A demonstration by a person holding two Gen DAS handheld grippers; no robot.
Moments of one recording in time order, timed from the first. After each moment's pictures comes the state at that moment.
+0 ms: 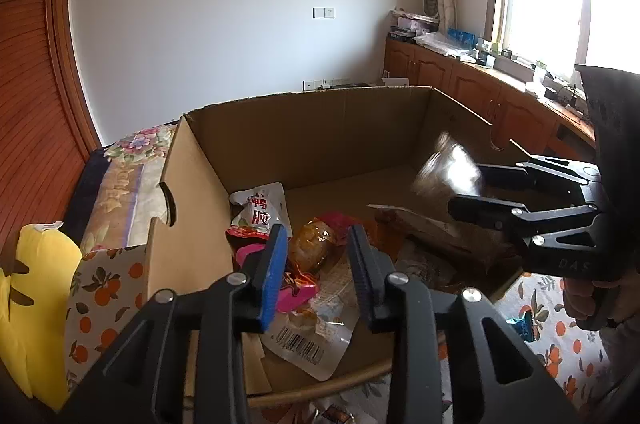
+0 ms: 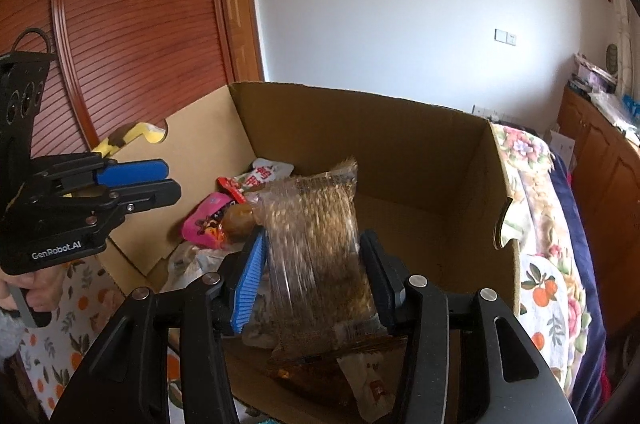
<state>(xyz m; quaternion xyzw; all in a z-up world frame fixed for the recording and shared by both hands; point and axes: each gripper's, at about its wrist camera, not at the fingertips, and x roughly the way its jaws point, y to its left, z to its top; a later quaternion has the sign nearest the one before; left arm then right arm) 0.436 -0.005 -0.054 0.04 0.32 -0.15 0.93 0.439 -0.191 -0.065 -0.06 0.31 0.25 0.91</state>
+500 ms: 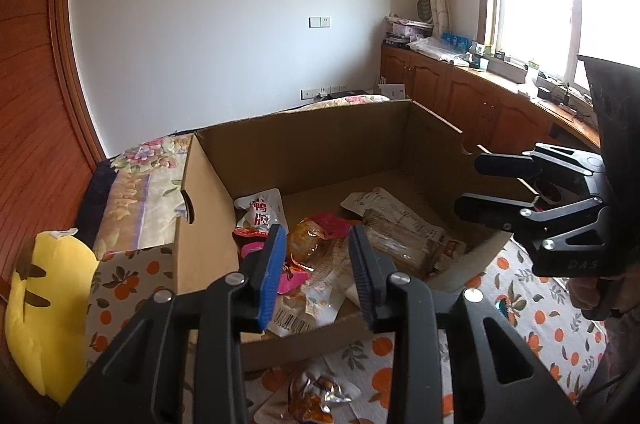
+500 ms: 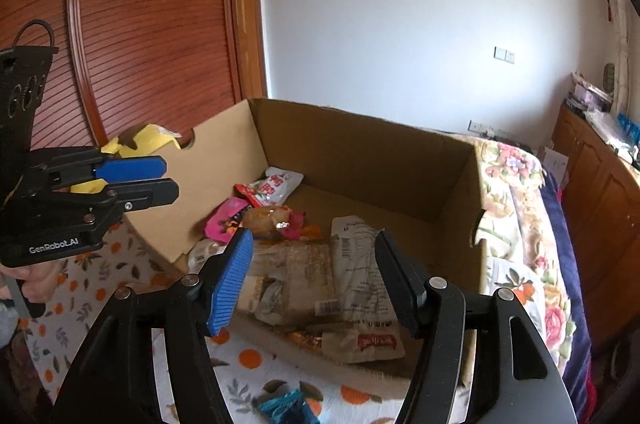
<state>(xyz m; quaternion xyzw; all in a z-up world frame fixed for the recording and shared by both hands) 0.400 -0.007 -0.024 0.06 0.31 -0.15 0.94 0.400 -0.191 -0.032 -0.08 0.29 0.25 0.92</state>
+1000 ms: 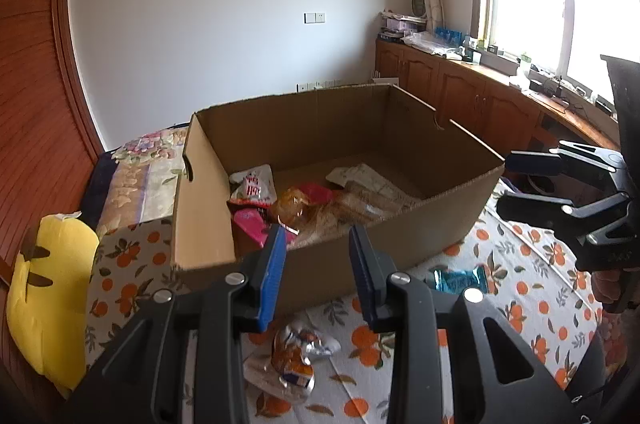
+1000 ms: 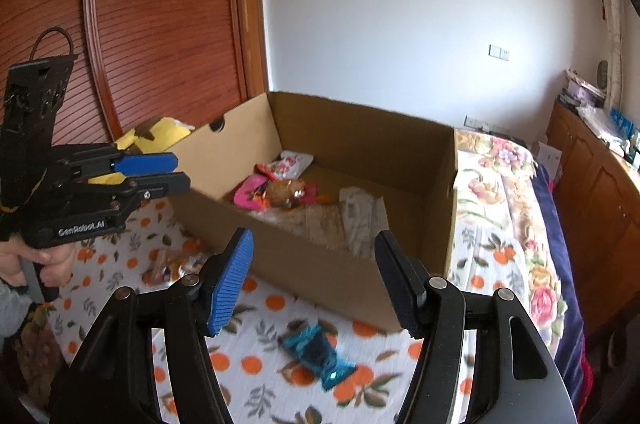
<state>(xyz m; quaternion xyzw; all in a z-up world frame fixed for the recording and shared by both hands) 0.356 -0.008 -0.031 0.06 0.32 -0.16 0.93 0.339 -0.207 -0.030 -0.08 0.30 0.25 0.92</state>
